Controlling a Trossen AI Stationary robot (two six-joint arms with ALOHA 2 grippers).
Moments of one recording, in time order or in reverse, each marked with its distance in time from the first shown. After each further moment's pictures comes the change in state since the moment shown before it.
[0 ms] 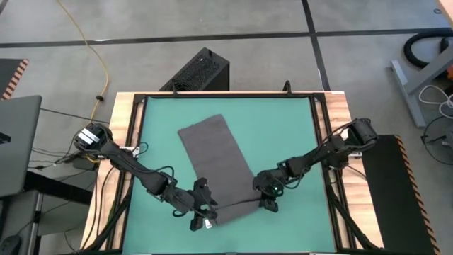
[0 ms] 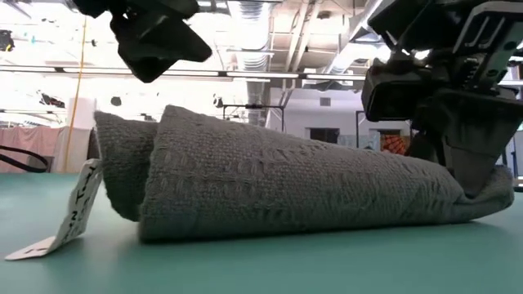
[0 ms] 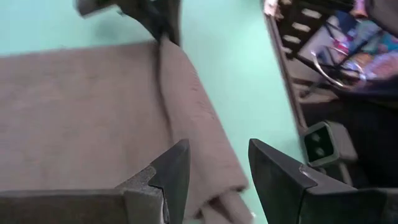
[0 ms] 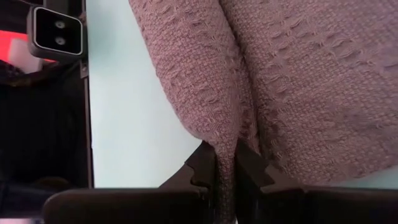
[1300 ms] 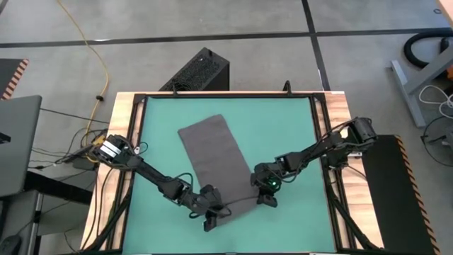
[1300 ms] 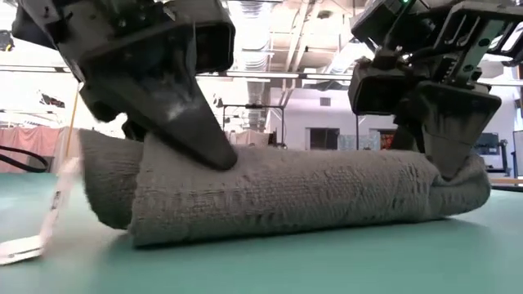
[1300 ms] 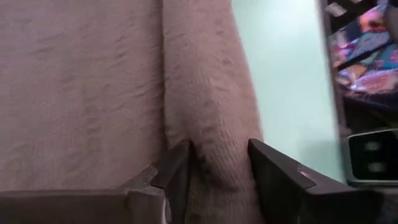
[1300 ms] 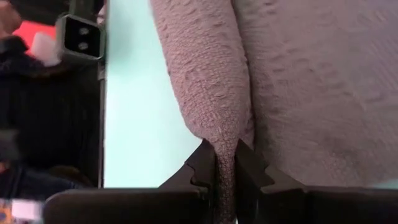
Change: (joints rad) left arm 0.048 0.280 0.014 0.192 0.127 -0.238; right arm -0.079 -0.003 0.015 0.002 -0.101 -0.102
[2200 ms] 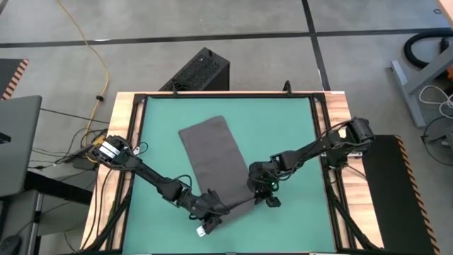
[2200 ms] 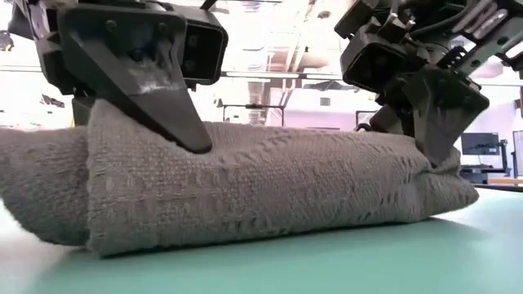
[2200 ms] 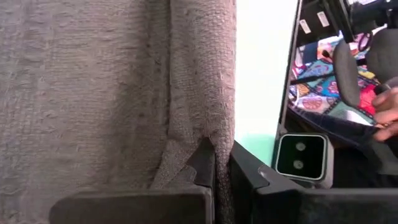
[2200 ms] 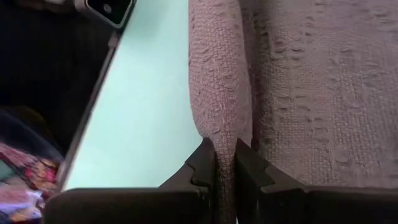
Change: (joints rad) left arm -0.033 -0.002 0.002 -0.020 0.160 -0.360; right arm -0.028 0.027 0.098 -0.173 -0.017 -0.438
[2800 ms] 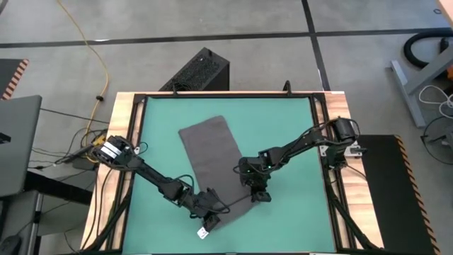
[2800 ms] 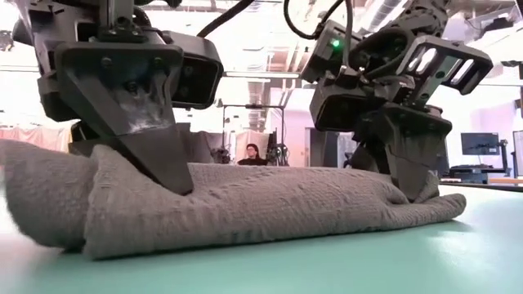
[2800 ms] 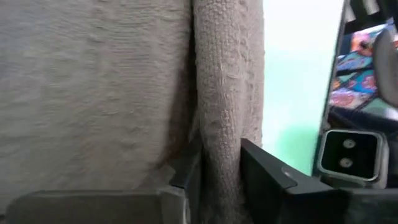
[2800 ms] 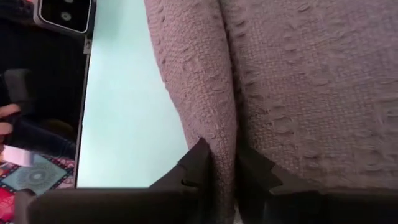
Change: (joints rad) left arm 0.023 0.009 -0.002 -0.073 -0.008 0.006; right arm -0.083 0.188 0.124 -0.126 -0.091 0.040
